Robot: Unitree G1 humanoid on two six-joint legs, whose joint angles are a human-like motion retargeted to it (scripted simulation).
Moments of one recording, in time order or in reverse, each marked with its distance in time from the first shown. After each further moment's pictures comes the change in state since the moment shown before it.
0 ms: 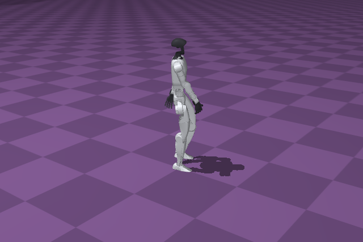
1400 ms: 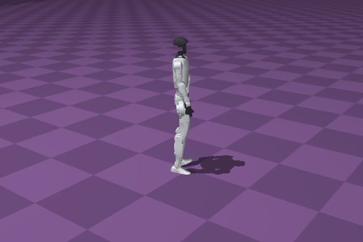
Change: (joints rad) left arm -0.297 -0.017 -0.217 0.128 -0.014 0.037 0.055; right arm 0.253 -0.089 -0.076 -0.051 -0.153 0.006 0.079; waist -0.140 0.012 -0.078; left_leg 0.277 -0.116 0.161 -0.628 -0.221 0.050; right_leg -0.012 0.007 -0.014 -0.035 0.000 0.149
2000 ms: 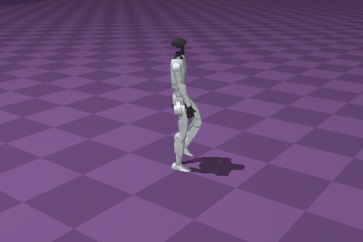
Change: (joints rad) left arm 0.188 -0.018 0.194 -0.157 -0.201 -0.088 0.097; right arm -0.114 0.011 0.069 0.090 0.202 -0.041 -0.129; waist 0.097 -0.032 0.079; left_leg -0.519 0.230 -0.111 1.027 0.322 0.011; right_leg -0.012 0.012 0.061 0.038 0.007 -0.114
